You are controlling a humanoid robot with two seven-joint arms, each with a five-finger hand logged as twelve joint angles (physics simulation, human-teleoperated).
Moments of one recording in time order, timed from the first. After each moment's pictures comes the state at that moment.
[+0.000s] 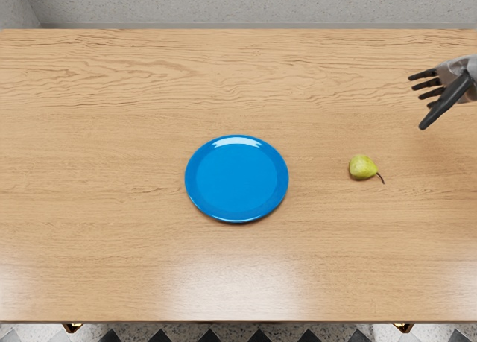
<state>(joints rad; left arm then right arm) 0.01 0.00 0.02 -0.39 -0.04 0.03 0.08 1.30 -0.67 0.22 0.62 -0.27 0.58 -0.61</state>
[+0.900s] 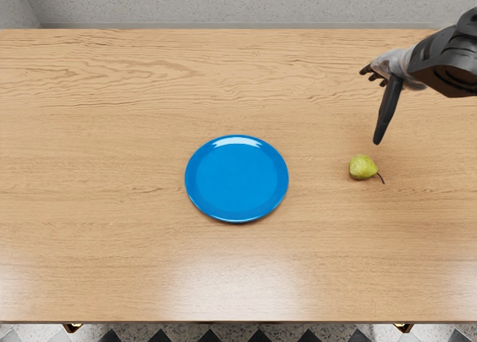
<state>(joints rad) 0.01 0.00 0.02 -0.39 -0.04 0.03 0.08 1.87 -0.57 -0.59 1.36 -0.13 -0.08 -0.61</state>
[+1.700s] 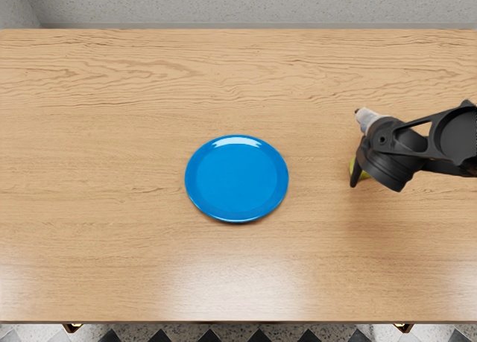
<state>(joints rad) 0.01 0.00 0.02 -0.39 -0.04 0.03 0.08 1.62 -0.37 -0.64 1.41 -0.24 -0.60 -0.61</state>
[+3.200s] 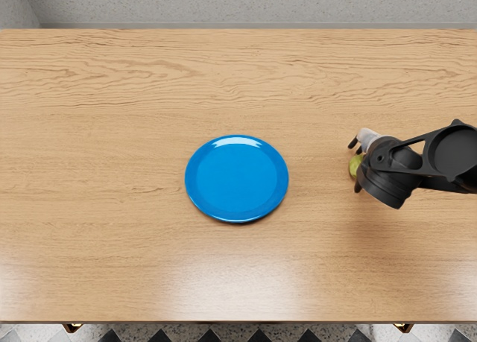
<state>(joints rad) 0.01 0.00 0.02 -0.39 -0.04 0.03 0.08 1.56 -0.35 -0.67 1.41 -0.24 -0.61 -0.61</state>
